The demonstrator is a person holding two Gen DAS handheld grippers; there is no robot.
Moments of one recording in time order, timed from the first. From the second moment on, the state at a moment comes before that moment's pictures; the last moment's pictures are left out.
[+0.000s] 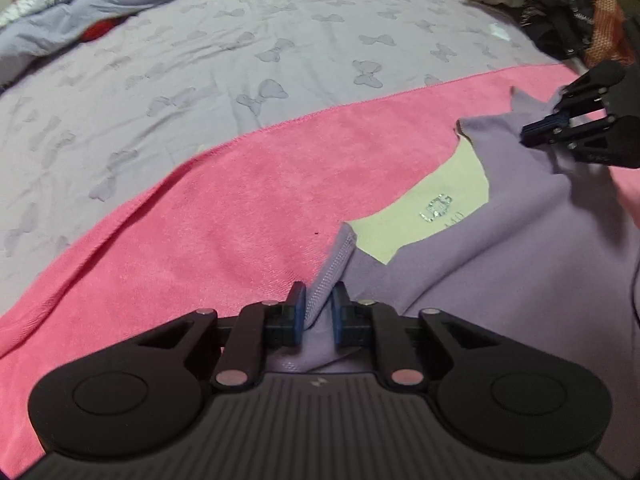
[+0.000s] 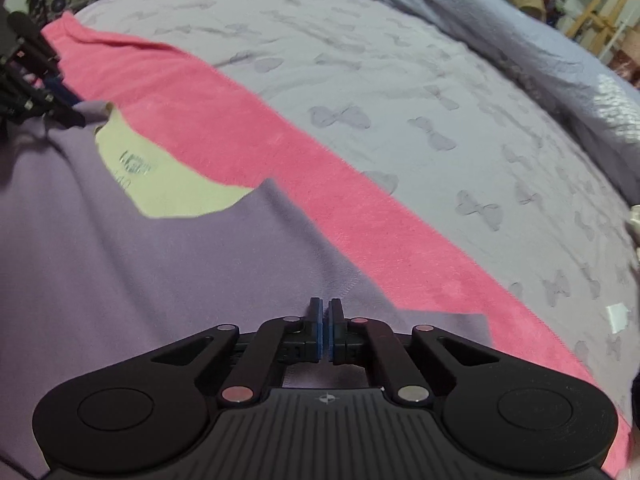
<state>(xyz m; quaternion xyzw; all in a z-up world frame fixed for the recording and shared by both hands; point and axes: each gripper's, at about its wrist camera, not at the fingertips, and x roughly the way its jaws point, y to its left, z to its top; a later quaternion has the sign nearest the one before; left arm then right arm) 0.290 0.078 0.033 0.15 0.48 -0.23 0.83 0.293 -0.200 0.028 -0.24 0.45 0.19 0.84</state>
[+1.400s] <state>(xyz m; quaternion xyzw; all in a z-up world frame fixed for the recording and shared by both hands) 0.334 0.066 0.011 0.09 0.42 -0.09 0.90 0.333 -0.156 -0.030 -0.37 0.33 0.08 0.86</state>
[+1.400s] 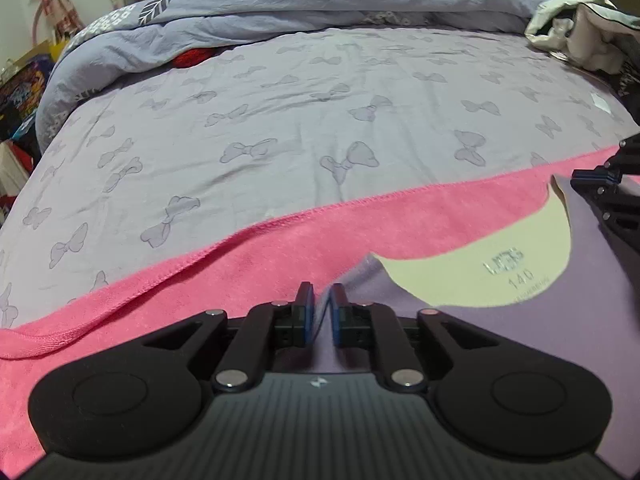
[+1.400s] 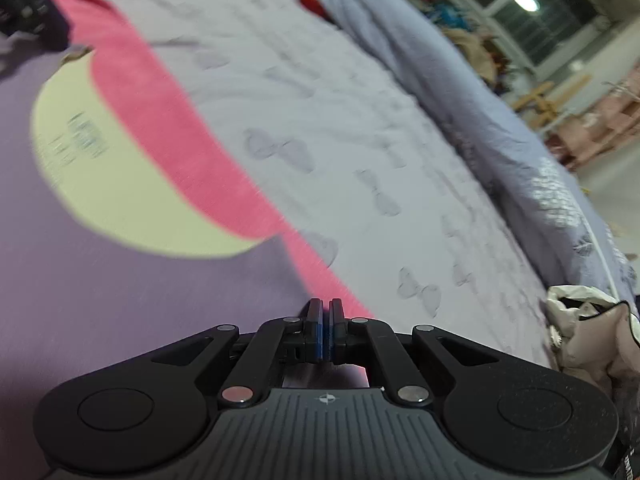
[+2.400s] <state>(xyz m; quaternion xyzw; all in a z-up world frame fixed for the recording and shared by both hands) 0.323 0.070 0.025 0.00 0.43 -0.04 0.90 0.361 -0.192 0.019 0.02 0.38 0.03 0.92</state>
